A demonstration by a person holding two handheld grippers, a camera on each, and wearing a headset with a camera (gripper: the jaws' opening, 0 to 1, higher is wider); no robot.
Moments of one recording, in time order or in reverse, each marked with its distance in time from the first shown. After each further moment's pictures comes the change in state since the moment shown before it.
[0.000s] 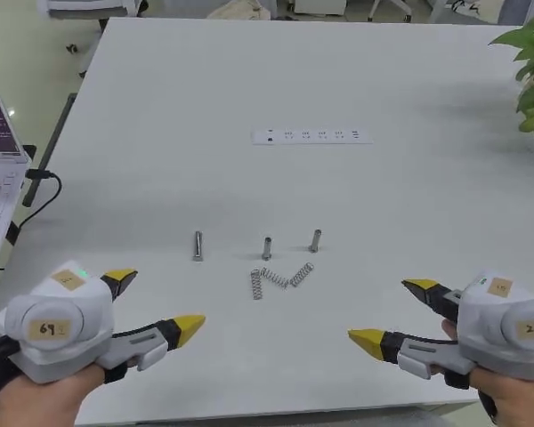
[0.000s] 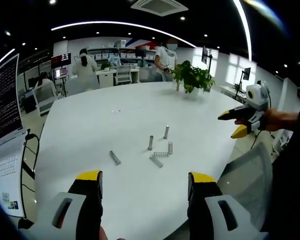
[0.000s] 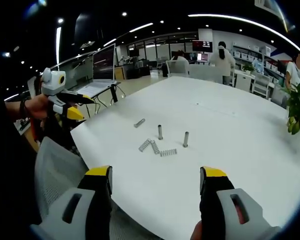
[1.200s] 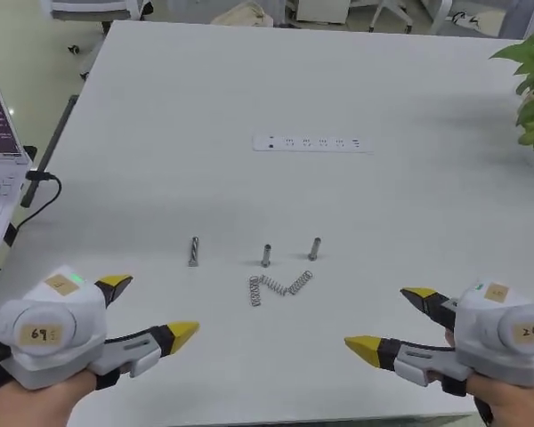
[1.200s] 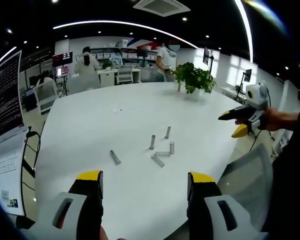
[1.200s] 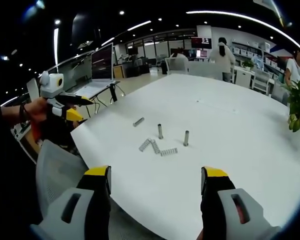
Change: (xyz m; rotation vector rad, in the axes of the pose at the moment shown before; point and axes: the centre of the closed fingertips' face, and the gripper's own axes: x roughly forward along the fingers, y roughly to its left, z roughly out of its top) left arm -0.002 0.003 -0.001 -0.016 0.001 0.004; right arm 0.002 -0.002 0.002 0.022 0.027 0.006
